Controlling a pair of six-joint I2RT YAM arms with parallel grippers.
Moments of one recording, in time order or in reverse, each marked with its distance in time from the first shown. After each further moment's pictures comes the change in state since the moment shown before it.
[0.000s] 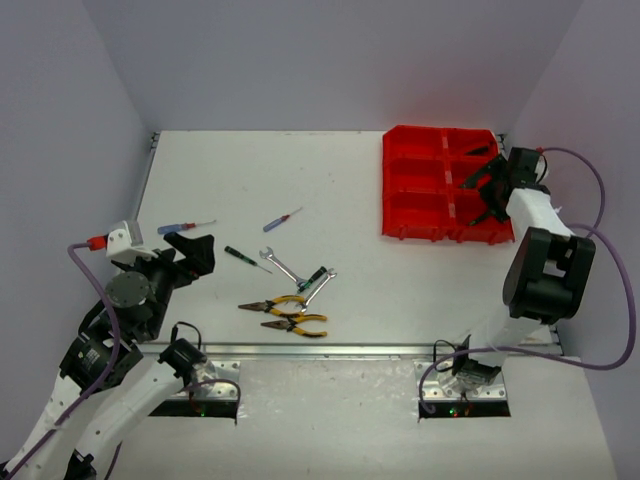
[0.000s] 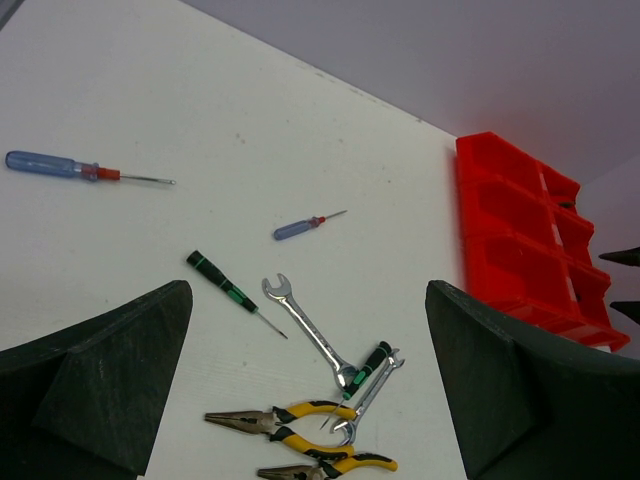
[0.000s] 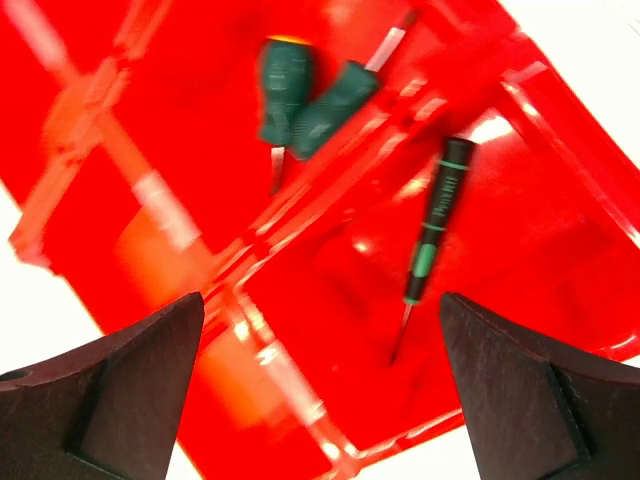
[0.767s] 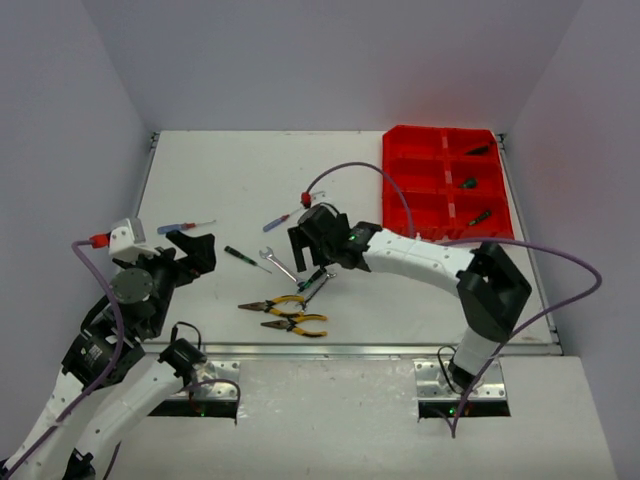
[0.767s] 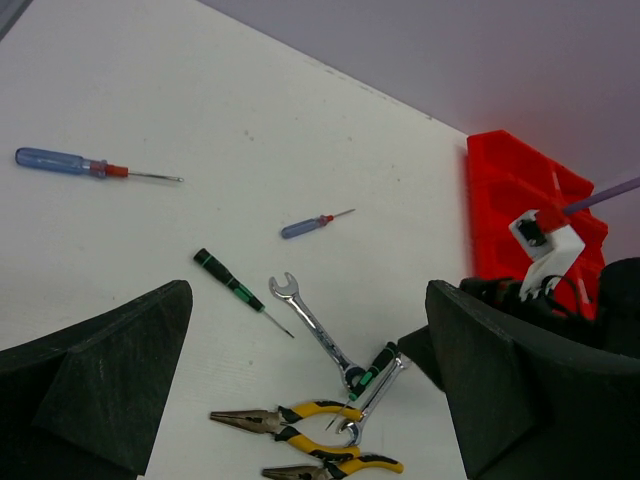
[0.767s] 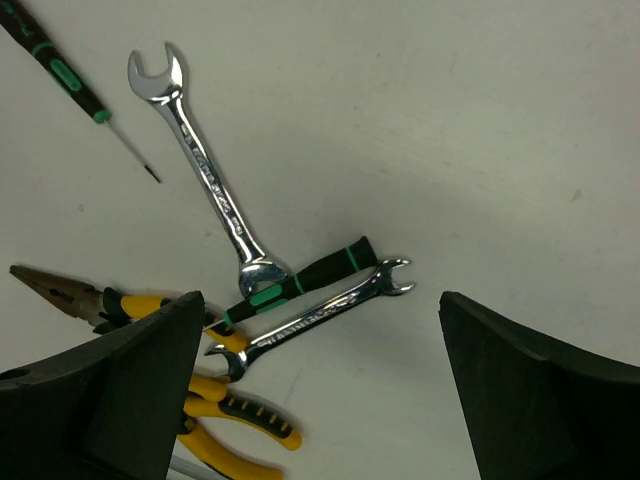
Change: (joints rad) left arm 0.000 0.021 0.000 -0.001 -0.016 -0.002; right arm 1.212 0.008 0.030 -0.123 0.285 -0.144
